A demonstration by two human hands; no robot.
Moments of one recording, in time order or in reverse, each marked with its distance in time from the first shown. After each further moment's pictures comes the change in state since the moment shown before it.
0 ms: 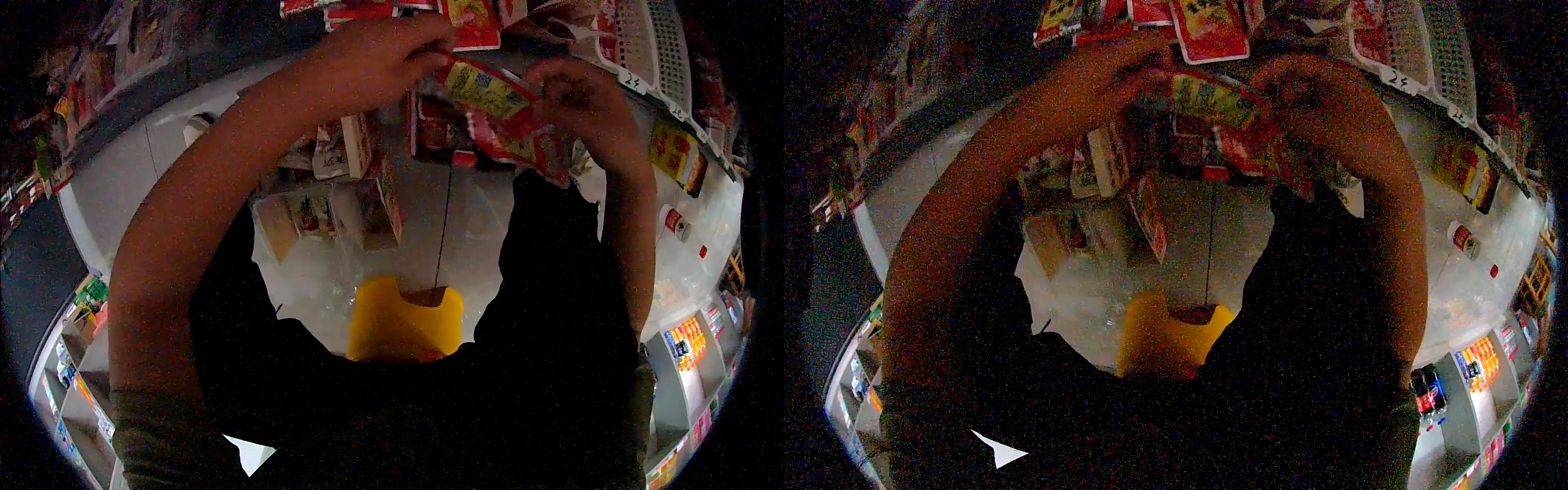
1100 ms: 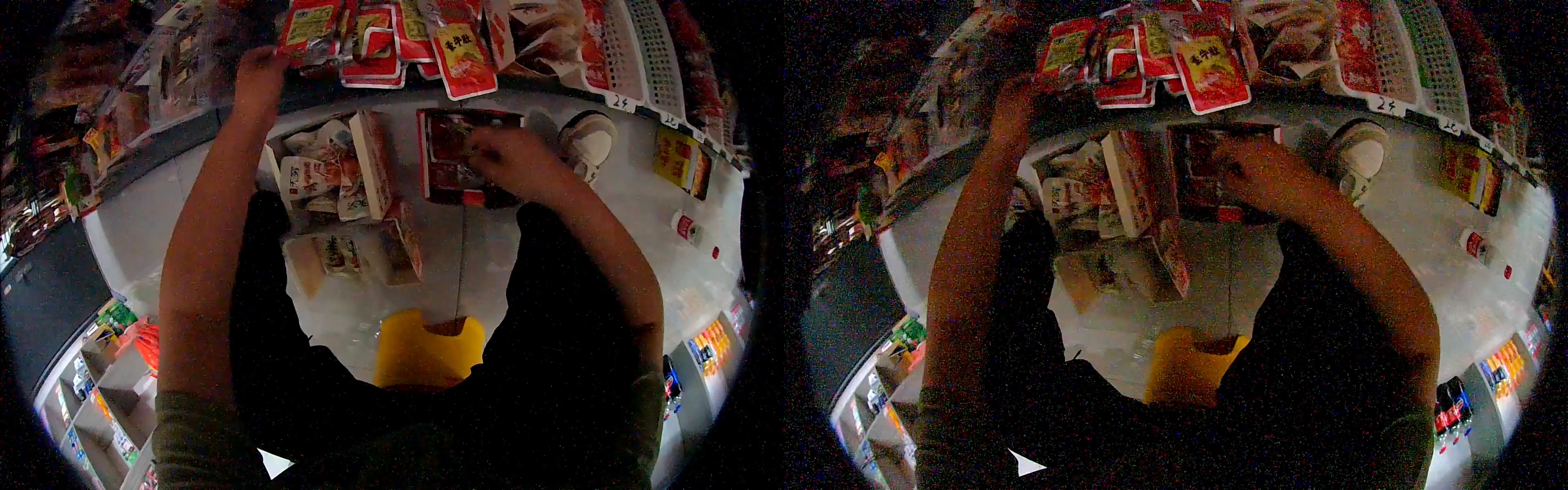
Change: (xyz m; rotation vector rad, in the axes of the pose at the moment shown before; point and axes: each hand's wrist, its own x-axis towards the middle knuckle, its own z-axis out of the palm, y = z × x) left_hand -0.034 -0.144 -0.042 -0.552 0.743 -0.700; right_hand 0.024 0.023 0.057 -0.456 -0.200 -0.013
